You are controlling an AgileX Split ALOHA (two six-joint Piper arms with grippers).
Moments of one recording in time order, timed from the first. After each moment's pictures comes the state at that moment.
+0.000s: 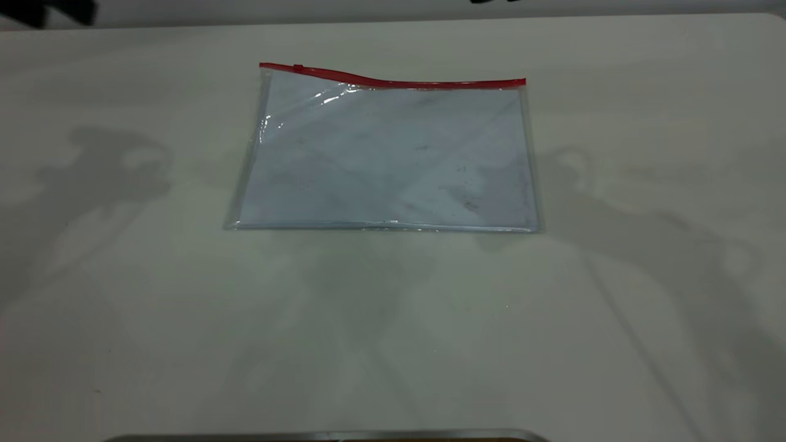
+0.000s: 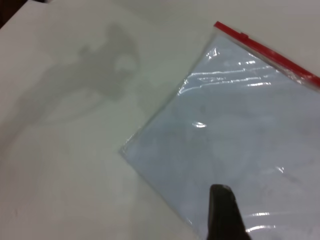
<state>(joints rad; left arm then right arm) 0.06 2.00 -1.28 -0.60 0.43 0.69 0.25 1.92 -1.05 1.56 0.56 -1.65</state>
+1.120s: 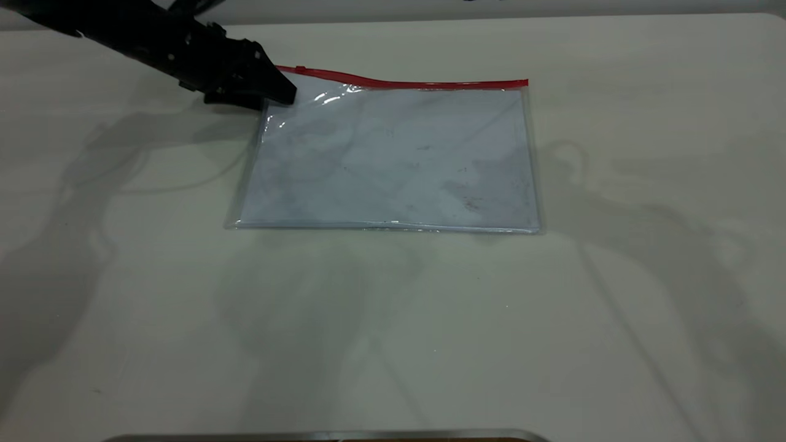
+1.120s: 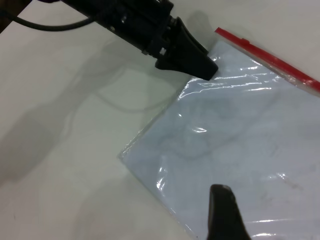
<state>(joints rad) -0.02 2.79 -2.03 -1.10 0.74 1.10 0.25 1.94 -1.07 1.56 0.57 -1.64</state>
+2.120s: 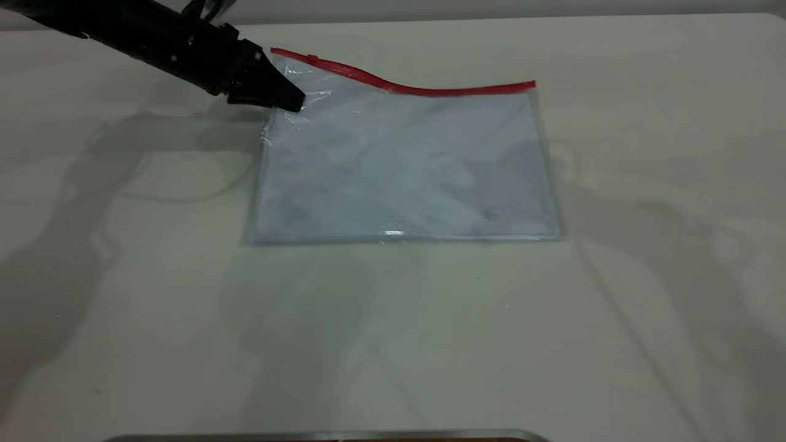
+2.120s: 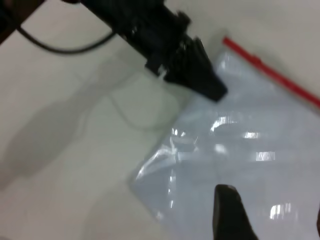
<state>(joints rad) -0.03 2.79 -2.04 -1.12 0.99 1.21 0.25 1.94 -1.12 1.51 0.61 -1.63</state>
